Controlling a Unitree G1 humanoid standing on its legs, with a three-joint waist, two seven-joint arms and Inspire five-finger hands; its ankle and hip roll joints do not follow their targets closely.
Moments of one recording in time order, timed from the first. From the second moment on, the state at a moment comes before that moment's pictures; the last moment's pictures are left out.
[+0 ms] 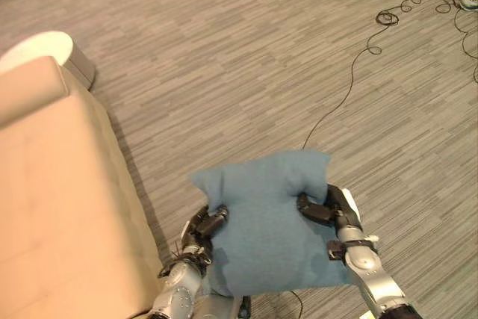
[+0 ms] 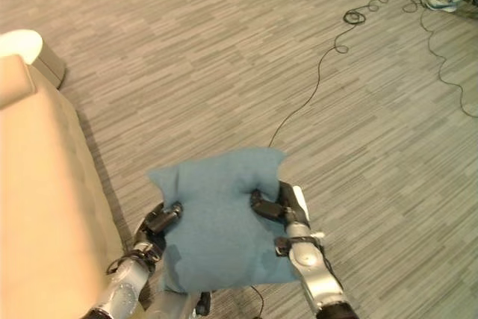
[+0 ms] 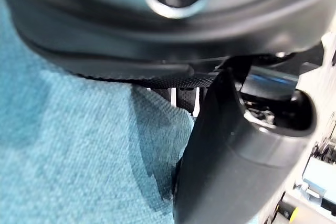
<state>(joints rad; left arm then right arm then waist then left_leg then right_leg) -0.05 0.21 -0.34 0.50 -0.98 -0.19 0.13 -0.07 -0.42 0.30 0.27 0.16 -0.05 -0.22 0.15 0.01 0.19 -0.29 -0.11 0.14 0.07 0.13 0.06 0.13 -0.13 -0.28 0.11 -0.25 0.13</state>
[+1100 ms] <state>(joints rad) -0.06 0.20 -0.42 0.66 -0.98 -0.15 0.16 -0.17 -0.52 0.44 0.37 0.03 0.01 -0.09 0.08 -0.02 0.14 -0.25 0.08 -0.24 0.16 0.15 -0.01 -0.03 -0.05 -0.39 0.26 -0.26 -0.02</state>
